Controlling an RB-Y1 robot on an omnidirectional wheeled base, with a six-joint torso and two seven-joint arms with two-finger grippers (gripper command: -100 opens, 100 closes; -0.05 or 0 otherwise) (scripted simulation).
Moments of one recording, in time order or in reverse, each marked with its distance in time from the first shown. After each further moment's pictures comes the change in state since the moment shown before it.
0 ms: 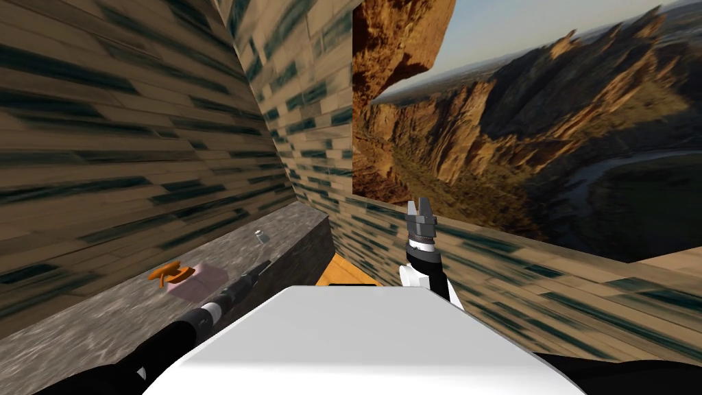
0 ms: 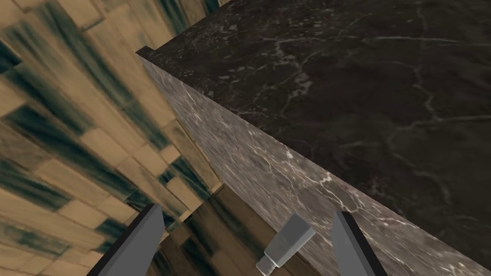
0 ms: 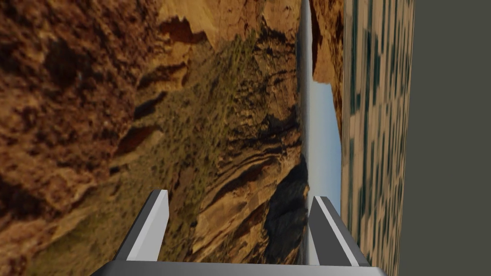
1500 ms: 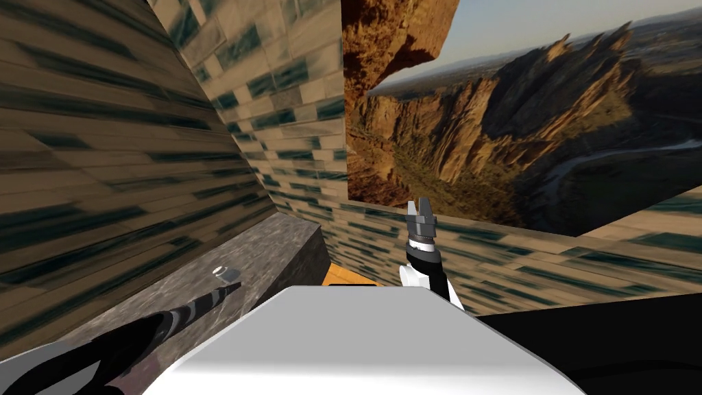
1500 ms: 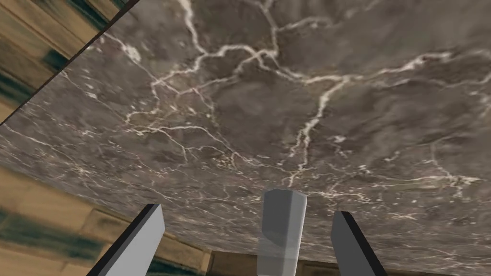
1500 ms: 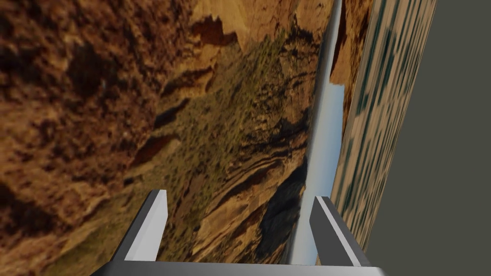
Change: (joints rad) left arm 0.246 0.396 0.182 0.094 0.086 0.258 -0.085; right arm 0.000 0.000 0.000 0.000 0.000 0.000 0.000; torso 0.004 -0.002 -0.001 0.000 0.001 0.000
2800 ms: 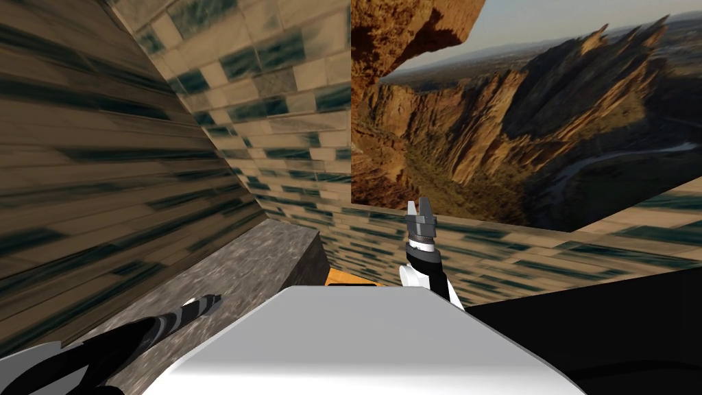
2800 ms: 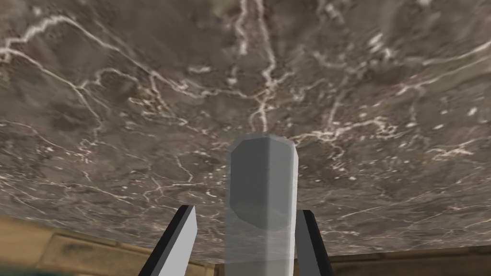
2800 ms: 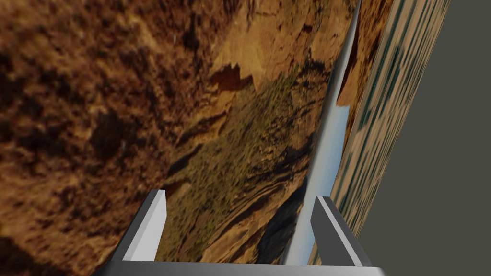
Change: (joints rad) left arm -0.001 0.058 -0.027 0.098 -0.011 0.015 -0.036; right arm 0.000 0.000 0.000 0.000 0.000 0.000 0.000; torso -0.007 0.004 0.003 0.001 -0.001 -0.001
